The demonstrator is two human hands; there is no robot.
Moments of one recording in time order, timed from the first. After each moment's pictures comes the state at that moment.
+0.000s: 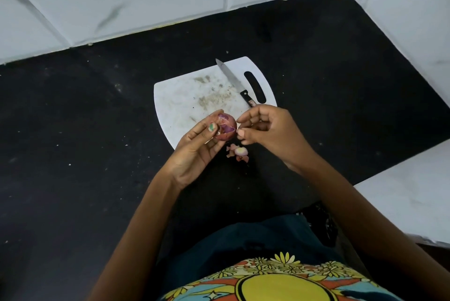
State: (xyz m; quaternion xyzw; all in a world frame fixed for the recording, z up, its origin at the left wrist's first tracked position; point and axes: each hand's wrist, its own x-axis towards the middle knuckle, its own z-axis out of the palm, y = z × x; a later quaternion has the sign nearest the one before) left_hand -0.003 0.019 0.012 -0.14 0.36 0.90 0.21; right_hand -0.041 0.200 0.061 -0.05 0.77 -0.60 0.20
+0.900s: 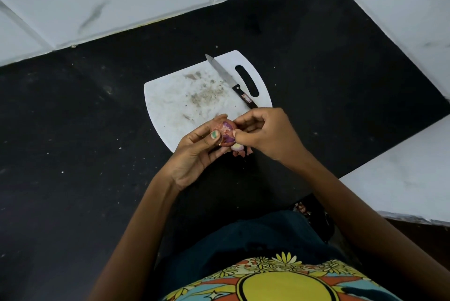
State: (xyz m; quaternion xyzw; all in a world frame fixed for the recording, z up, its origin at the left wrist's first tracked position) left_hand 0.000 0.020 0.007 -0.11 0.37 0.88 0.26; right_hand -0.029 0.197 0.060 -0.03 0.81 -0.56 0.16
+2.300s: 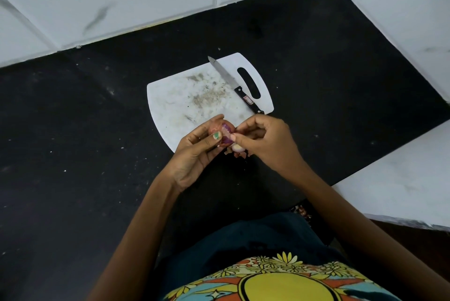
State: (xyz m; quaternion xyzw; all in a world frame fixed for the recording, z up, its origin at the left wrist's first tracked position) left_hand 0.003 0.022 0.009 -0.15 0.41 0.87 0.22; right_hand -0.015 0.195 0.051 -0.02 0.81 -0.57 0.13
